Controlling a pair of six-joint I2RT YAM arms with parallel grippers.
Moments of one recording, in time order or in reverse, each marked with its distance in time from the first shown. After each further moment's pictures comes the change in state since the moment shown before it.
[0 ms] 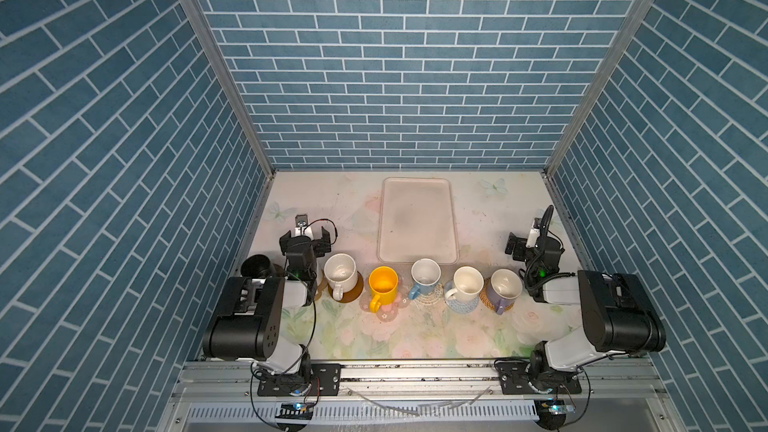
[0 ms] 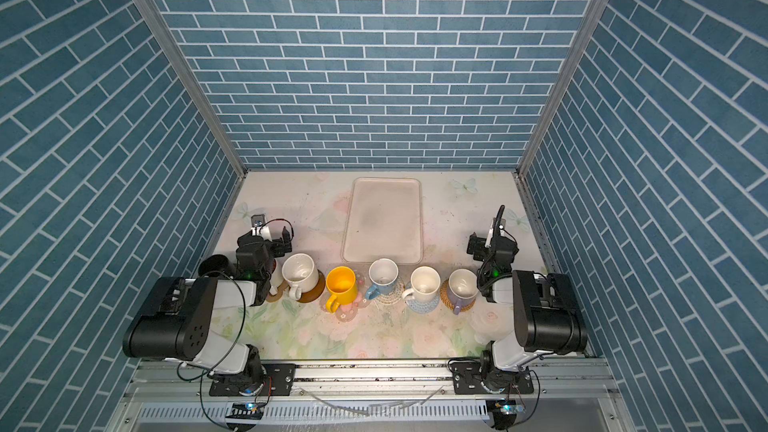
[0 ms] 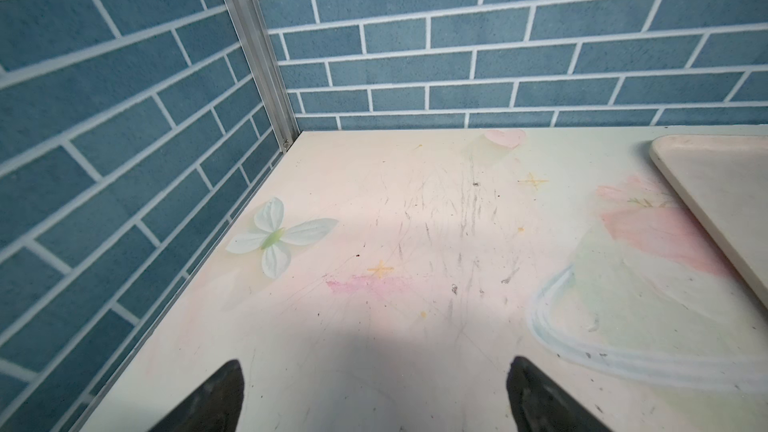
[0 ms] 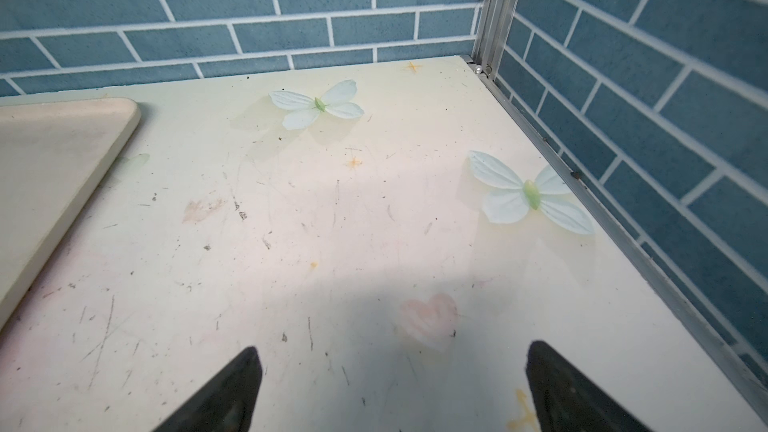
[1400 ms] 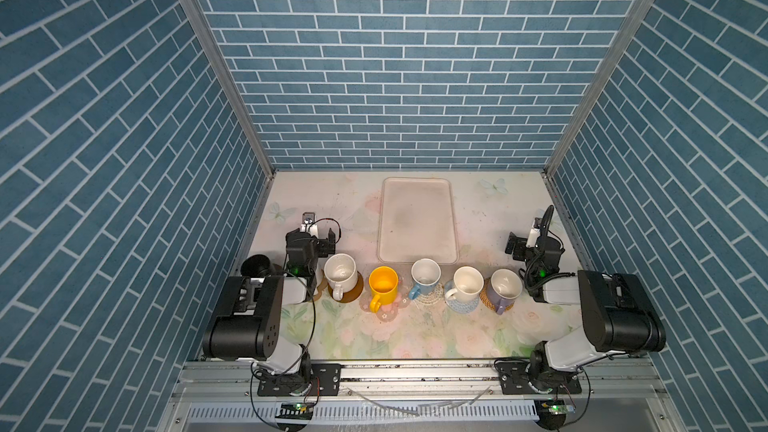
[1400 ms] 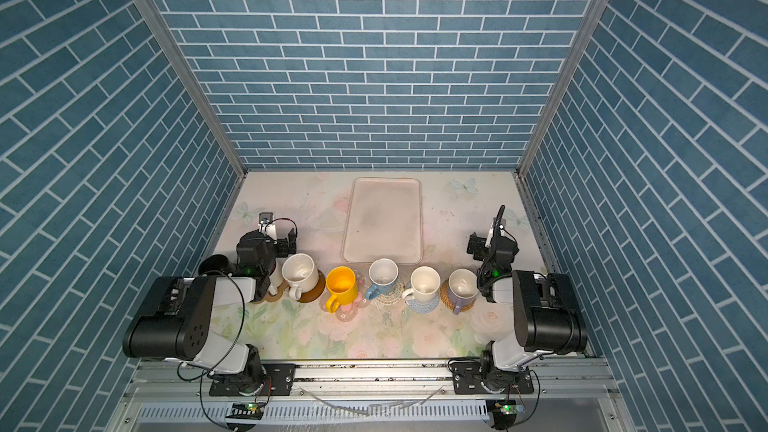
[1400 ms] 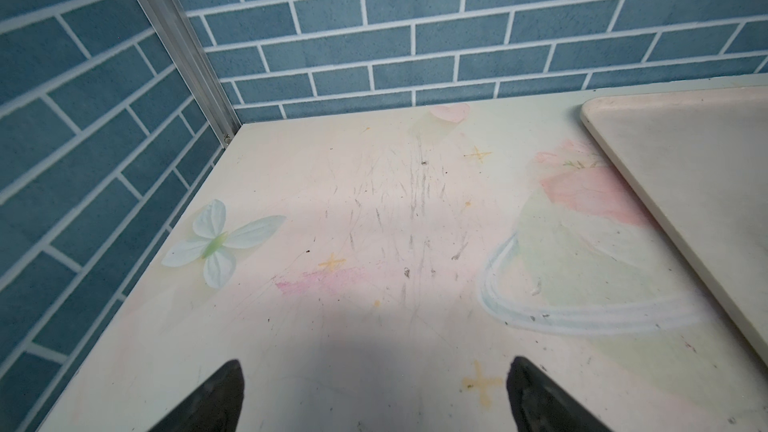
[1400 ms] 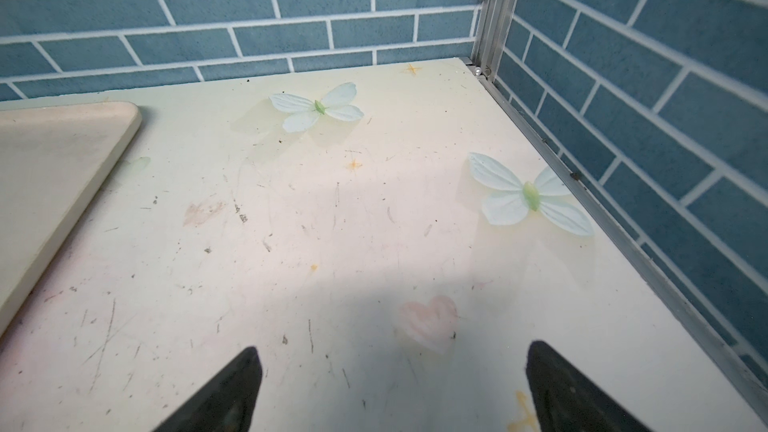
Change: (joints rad) left arm 0.011 0.000 0.043 -0.100 0.146 0.047; right arm 0.000 0.000 0.000 0.004 0.001 0.004
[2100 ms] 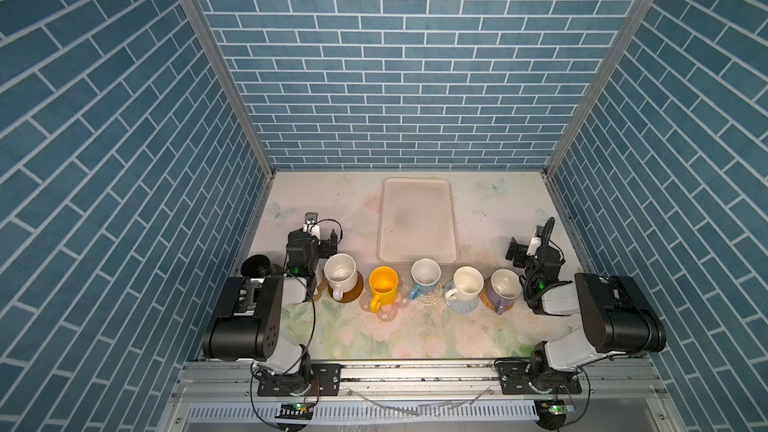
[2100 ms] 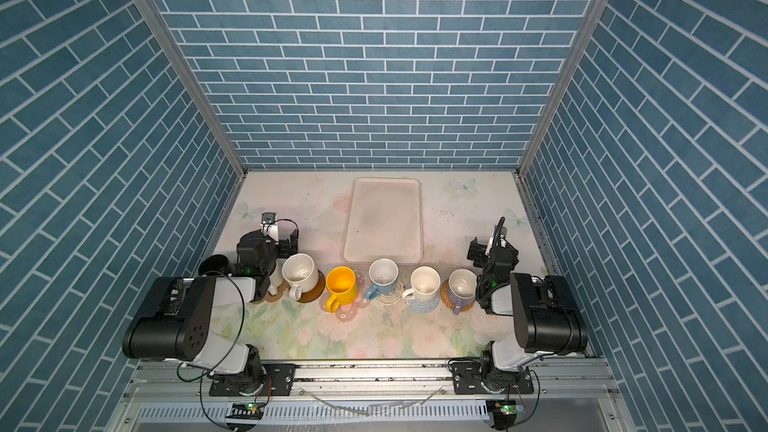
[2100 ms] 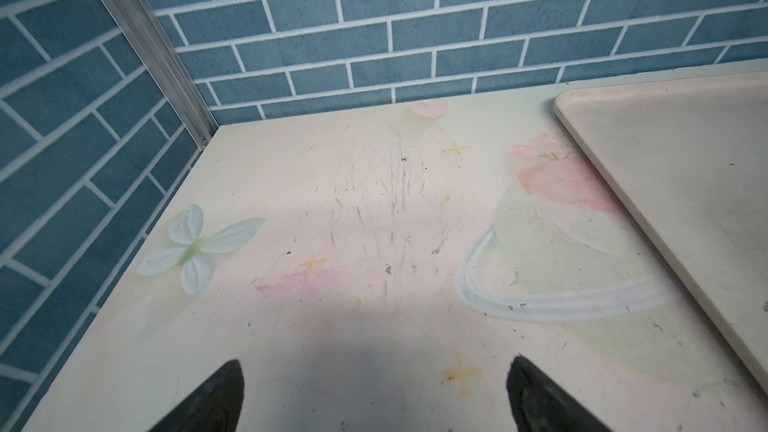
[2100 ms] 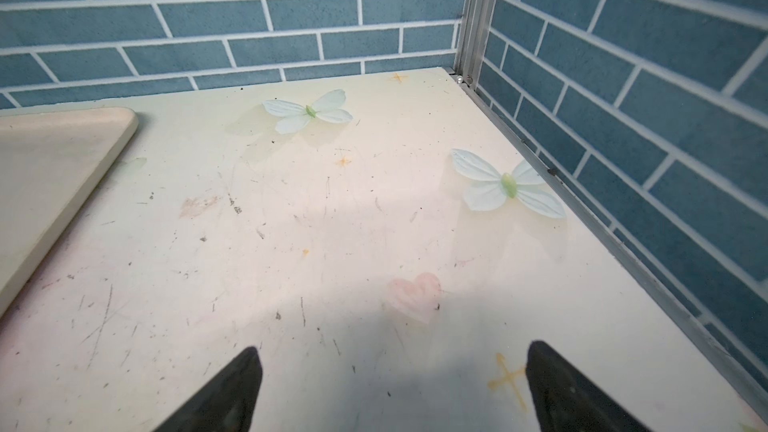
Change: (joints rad) left arm 0.000 -0.001 0.002 -0.013 0.058 0.019; right arm 0.015 -0.003 -0.107 0.151 0.048 0.004
